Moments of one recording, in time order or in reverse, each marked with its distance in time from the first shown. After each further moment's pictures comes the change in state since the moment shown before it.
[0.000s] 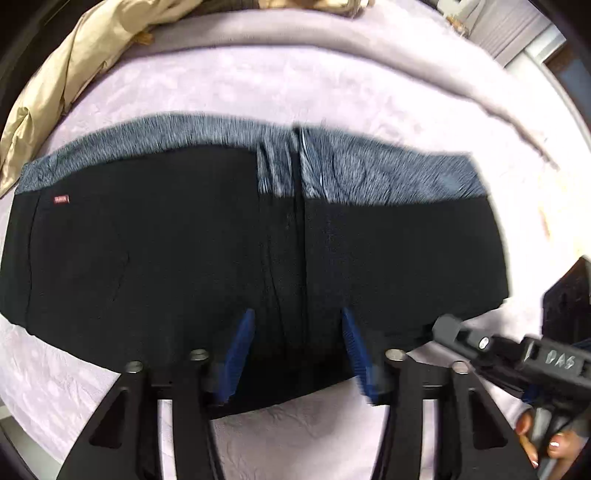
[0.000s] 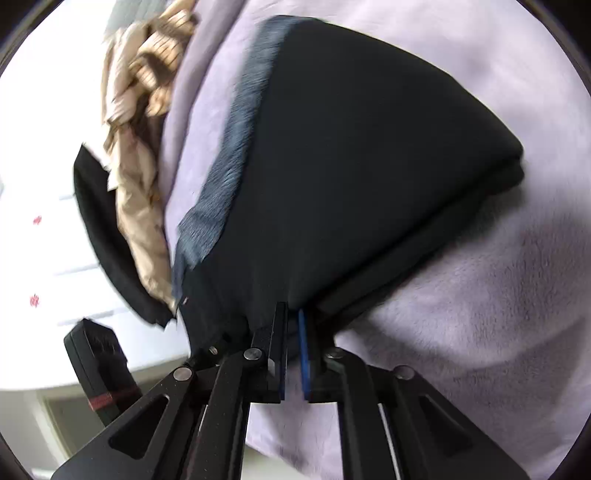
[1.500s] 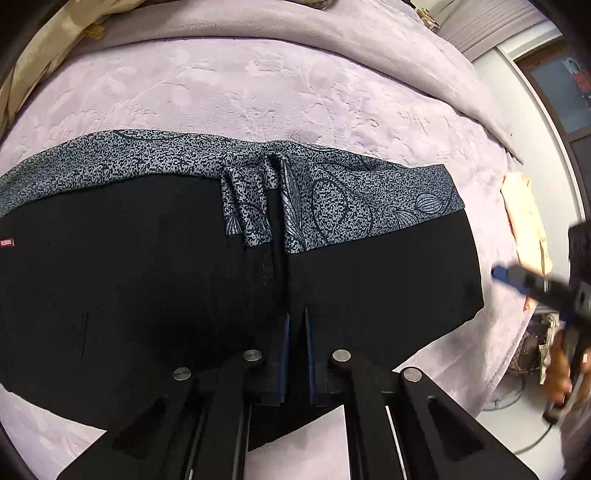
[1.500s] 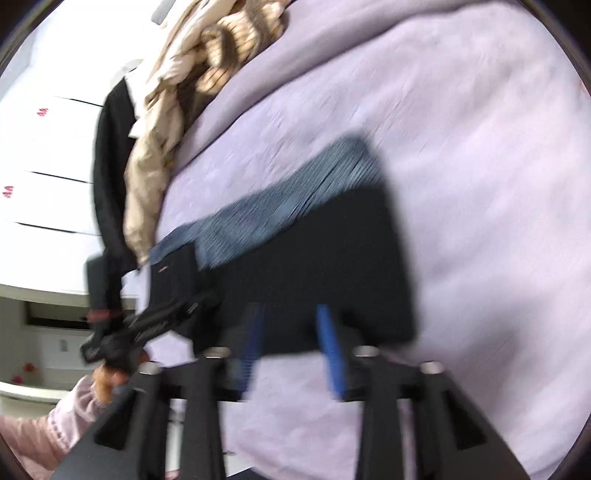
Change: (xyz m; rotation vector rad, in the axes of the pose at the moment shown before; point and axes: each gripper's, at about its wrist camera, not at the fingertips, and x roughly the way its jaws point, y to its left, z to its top) left arm 0.024 0.010 0.028 0.050 0.074 -0.171; right arm -0.063 0.031 0.076 -0.379 -0.034 -0.215
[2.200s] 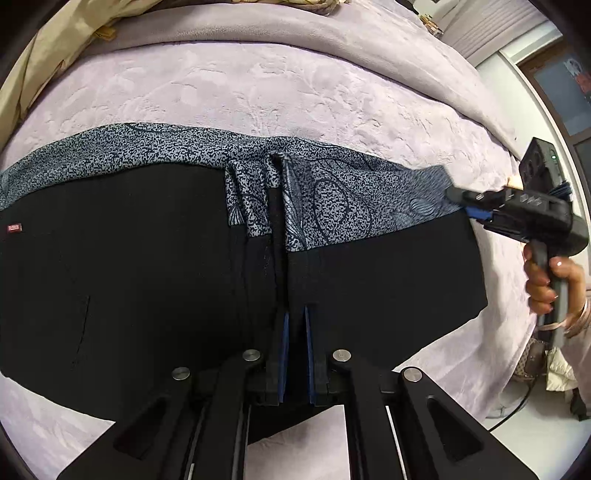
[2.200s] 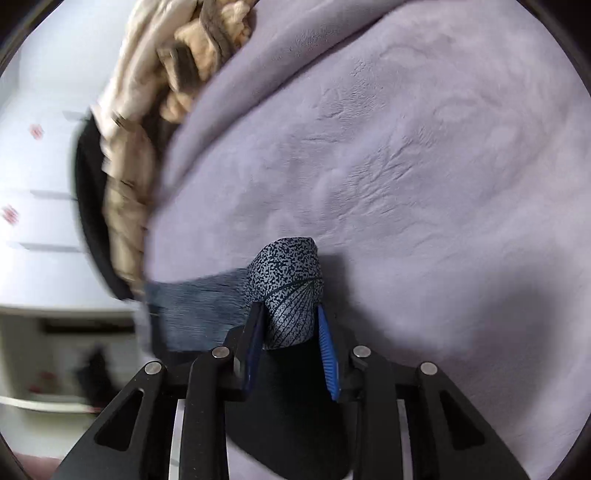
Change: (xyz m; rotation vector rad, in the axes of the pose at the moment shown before) left arm 0.004 -0.009 -0.007 -0.016 -0.039 0.032; right arm 0.064 -0.029 0.074 -0.023 0.079 -0.079
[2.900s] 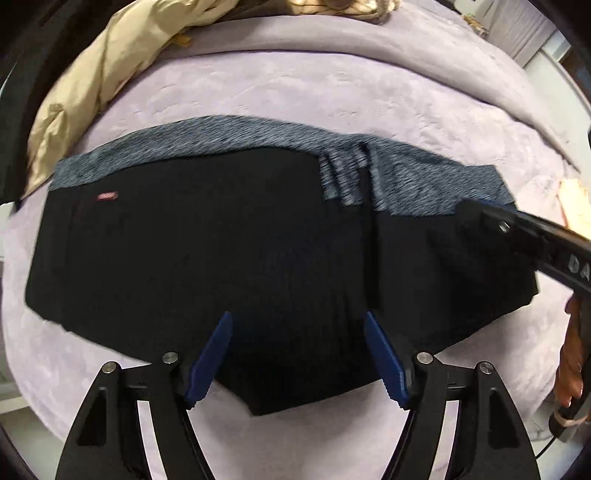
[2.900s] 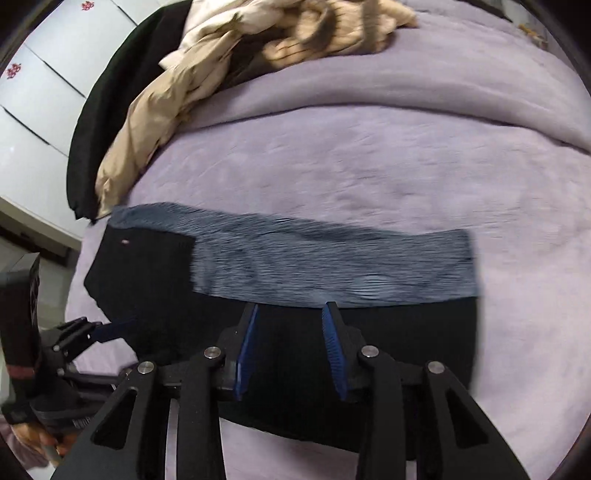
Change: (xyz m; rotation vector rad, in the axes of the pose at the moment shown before) left arm -0.032 0.019 -0.031 -0.054 -0.024 0.287; right arm 0.033 0.172 -0.060 -0.312 -0.079 -0.131
